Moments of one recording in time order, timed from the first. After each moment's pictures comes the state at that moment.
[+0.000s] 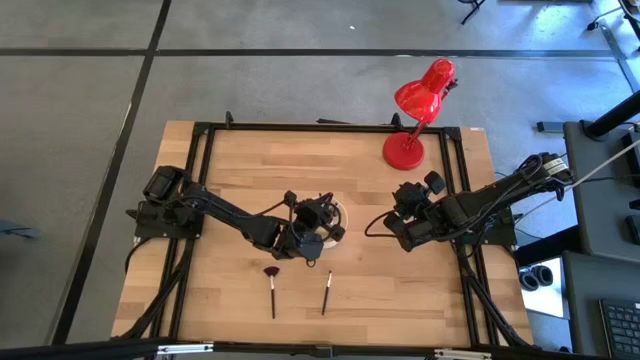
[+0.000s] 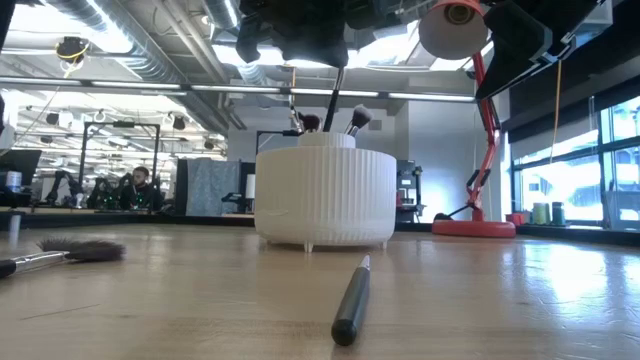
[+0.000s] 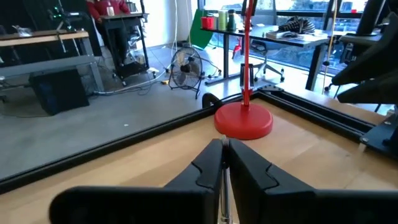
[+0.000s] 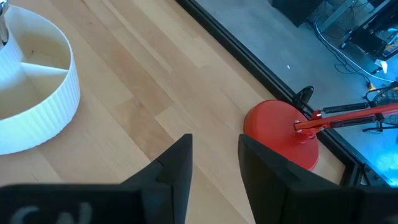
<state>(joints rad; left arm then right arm) -0.31 1.83 1.24 0.11 -1.27 -0.49 0.40 1.23 1.01 -1.15 0.95 0.98</state>
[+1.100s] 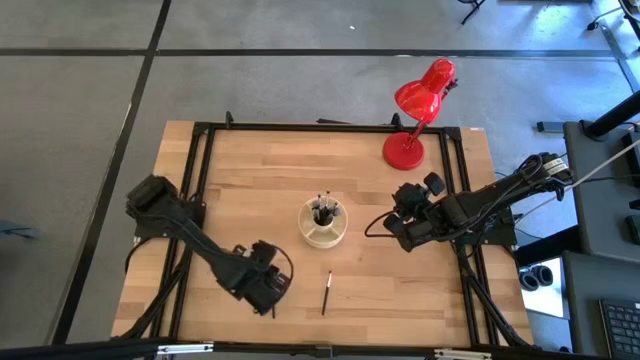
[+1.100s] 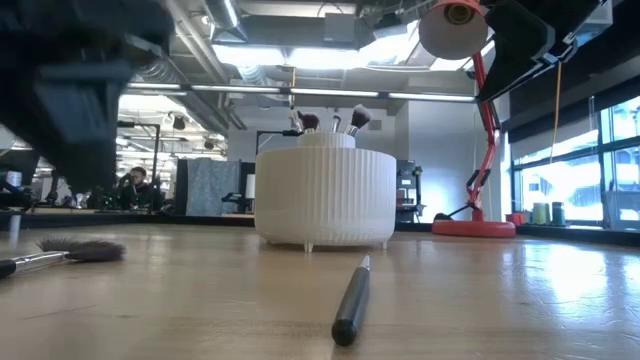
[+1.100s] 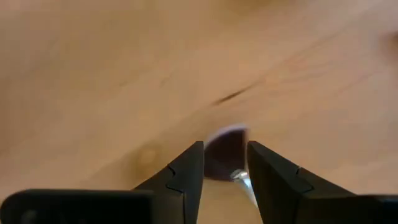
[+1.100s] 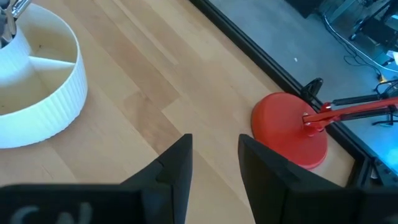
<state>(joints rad) -0.66 1.78 1.19 -0.91 -0.44 -1.72 0.40 1.23 1.01 -1.14 0.91 0.99</state>
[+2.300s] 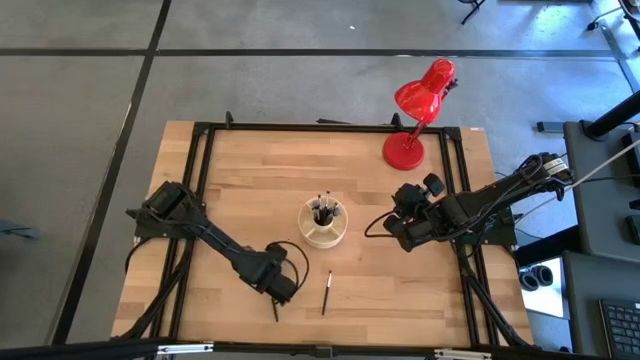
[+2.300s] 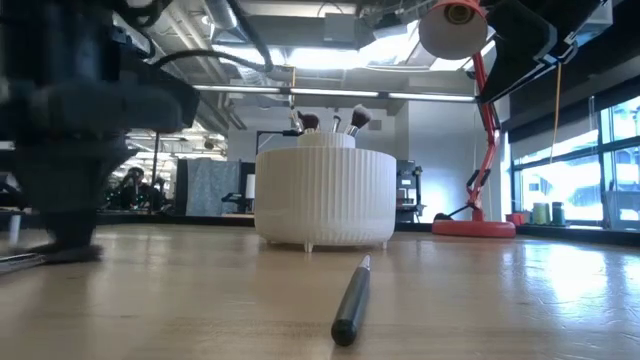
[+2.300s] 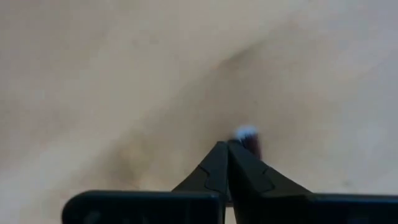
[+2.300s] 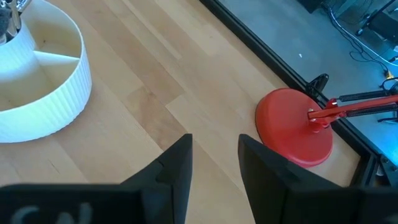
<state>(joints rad) -0.54 1.92 1.21 -0.88 -0.19 -1.53 0.40 1.23 1.01 -1.13 0.89 0.99</state>
